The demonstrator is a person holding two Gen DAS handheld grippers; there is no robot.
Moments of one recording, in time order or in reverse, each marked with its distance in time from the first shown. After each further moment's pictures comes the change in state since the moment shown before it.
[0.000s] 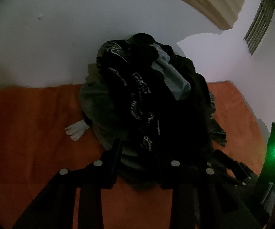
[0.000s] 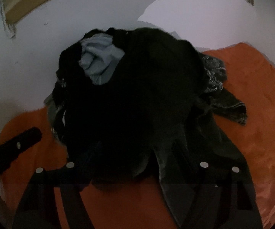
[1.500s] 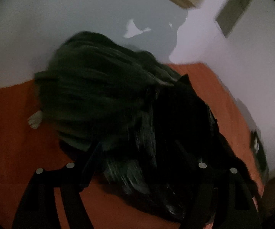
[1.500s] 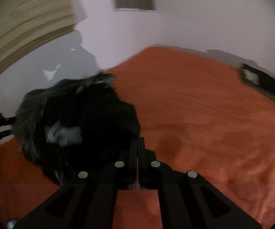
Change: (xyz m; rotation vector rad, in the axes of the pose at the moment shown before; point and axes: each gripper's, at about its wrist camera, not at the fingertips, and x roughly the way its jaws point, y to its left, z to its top) left arm -0.006 -0.093 -0.039 0.155 0.118 -0.181; right arm -0.230 -0.277 -0.173 0.358 -0.209 -0.362
